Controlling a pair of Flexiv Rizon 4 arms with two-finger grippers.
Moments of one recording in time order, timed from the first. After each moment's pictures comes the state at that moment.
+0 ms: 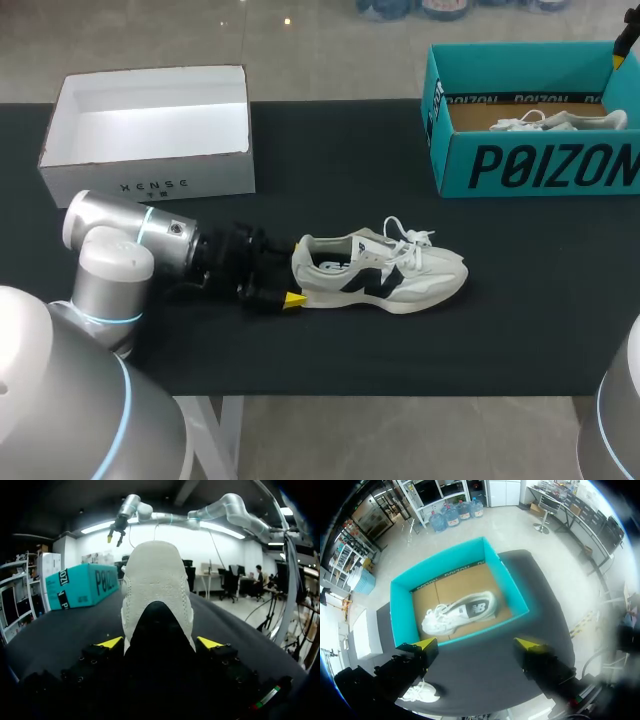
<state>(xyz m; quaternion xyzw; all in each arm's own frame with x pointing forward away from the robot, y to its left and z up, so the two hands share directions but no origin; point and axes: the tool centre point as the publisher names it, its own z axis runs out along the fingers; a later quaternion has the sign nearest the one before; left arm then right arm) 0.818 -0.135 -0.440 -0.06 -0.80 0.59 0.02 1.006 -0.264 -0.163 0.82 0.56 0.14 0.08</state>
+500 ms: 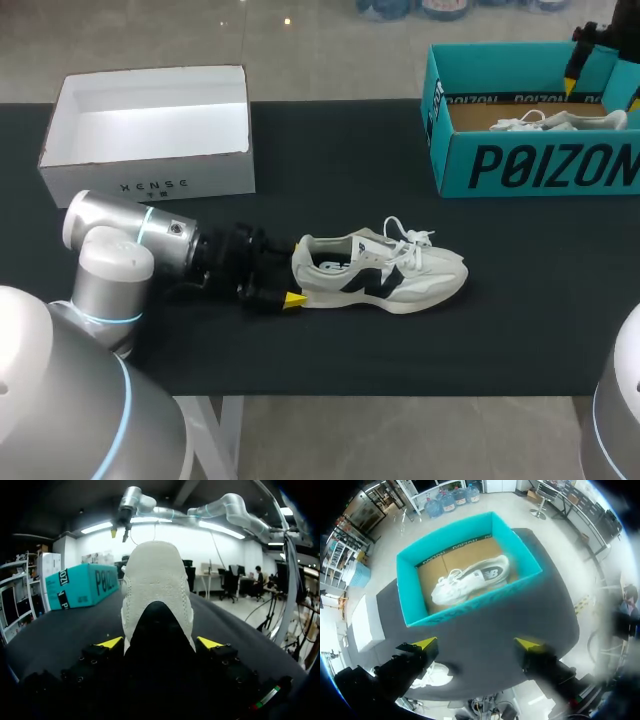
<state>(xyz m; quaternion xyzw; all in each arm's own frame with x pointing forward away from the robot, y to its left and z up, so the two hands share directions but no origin) 0.818 -0.135 -0.440 -0.06 -0.80 0.59 0.02 0.946 -0.172 -0.167 0.83 0.55 0.08 0.04</state>
